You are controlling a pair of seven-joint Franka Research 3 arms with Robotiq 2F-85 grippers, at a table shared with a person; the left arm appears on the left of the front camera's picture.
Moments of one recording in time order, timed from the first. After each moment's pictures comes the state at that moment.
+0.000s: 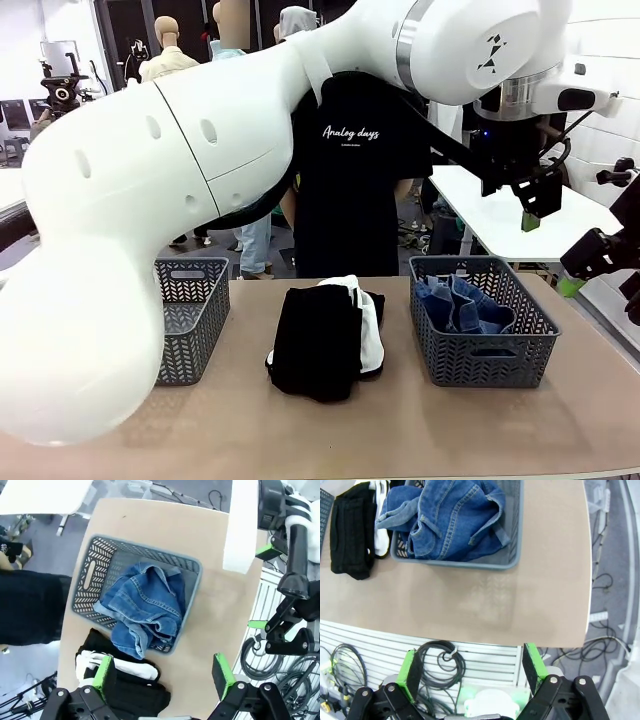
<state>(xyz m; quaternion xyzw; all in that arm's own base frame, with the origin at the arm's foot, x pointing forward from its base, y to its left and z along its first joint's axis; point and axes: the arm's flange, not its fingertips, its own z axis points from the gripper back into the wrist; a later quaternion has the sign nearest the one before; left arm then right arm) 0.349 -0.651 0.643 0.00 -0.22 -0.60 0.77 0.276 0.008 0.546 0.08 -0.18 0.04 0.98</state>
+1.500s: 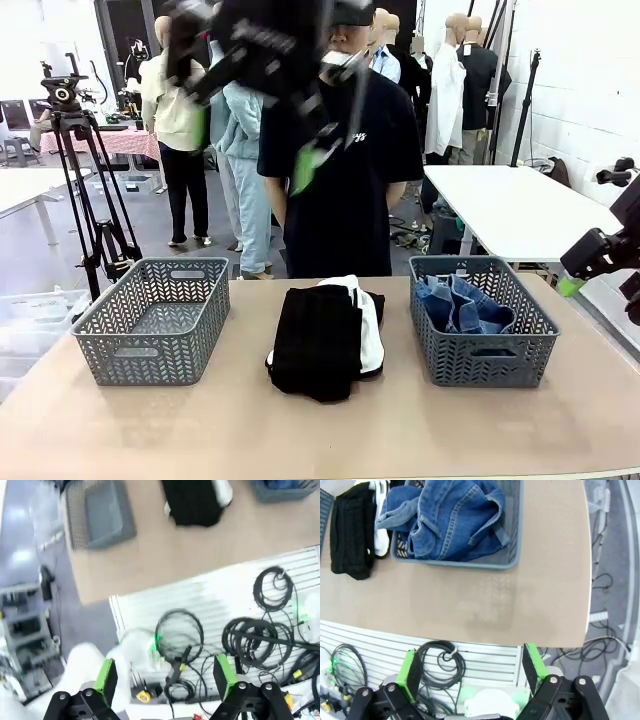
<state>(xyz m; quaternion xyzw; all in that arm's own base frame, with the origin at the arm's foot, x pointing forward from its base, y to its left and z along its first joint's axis) 0.127 -0.380 0.742 0.14 -0.10 -0.11 0.98 0.276 0.007 0.546 0.08 -0.18 0.04 0.98</state>
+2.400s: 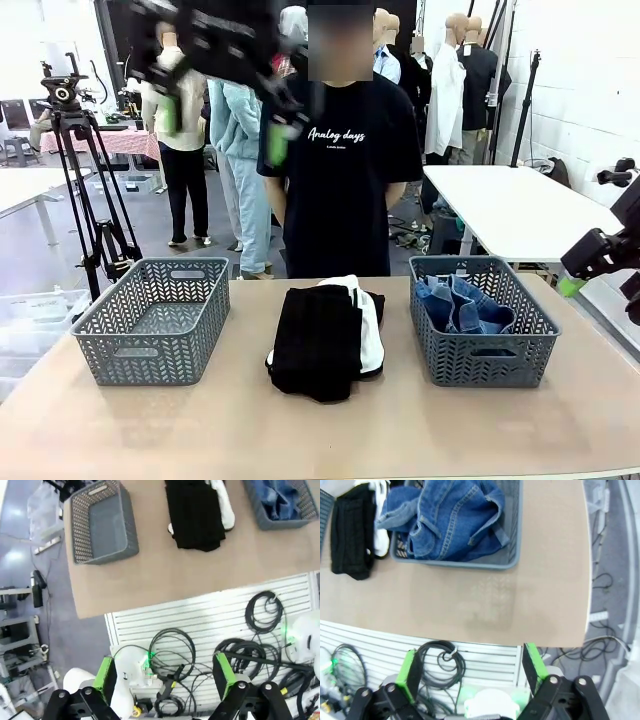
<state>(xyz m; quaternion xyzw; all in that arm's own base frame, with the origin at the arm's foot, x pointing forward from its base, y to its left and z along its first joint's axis) 0.171 -0.356 0.784 0.10 -0.15 -0.10 0.98 0.276 0.007 0.546 0.08 -0.18 0.04 0.98</state>
